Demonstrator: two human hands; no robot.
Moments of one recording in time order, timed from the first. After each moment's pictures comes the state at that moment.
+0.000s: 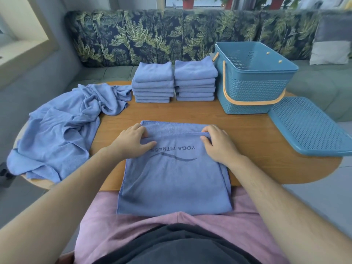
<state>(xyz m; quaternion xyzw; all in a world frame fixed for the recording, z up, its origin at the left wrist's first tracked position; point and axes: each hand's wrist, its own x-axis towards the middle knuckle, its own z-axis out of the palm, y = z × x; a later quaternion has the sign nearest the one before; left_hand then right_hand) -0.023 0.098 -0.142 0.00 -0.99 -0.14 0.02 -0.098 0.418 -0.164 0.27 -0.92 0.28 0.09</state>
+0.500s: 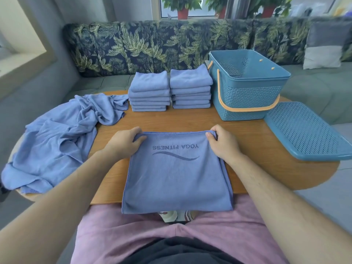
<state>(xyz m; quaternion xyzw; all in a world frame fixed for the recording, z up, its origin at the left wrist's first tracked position) -0.044 0.085 -0.130 0.01 -0.98 -0.18 0.06 -0.129 0.431 -0.161 0.12 -0.93 0.34 0.09</state>
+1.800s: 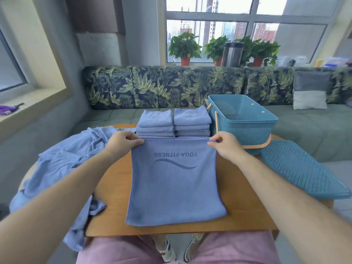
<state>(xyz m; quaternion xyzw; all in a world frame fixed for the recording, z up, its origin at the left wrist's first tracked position) -0.062 0.071 -0.033 0.12 -0.89 -0.41 0.14 -0.168 0.423 -0.050 0.11 -0.89 0.45 0.05</state>
